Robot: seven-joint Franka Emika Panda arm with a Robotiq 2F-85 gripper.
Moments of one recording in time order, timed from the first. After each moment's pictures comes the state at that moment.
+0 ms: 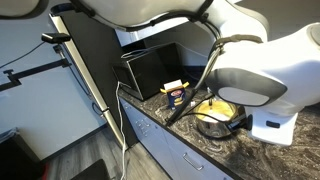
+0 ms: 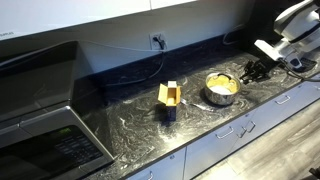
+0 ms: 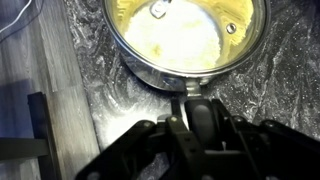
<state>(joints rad) -0.27 0.57 -0.16 -1.89 0.98 2.26 0.77</state>
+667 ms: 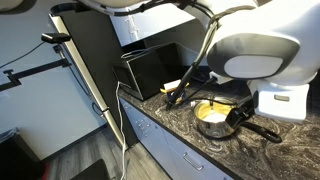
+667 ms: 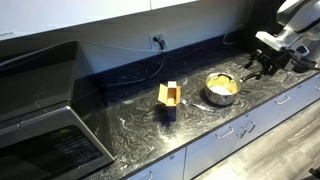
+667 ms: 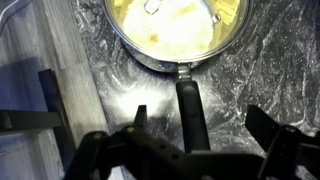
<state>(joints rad) -0.21 0.51 -0.23 -1.87 0.78 2.25 0.96</state>
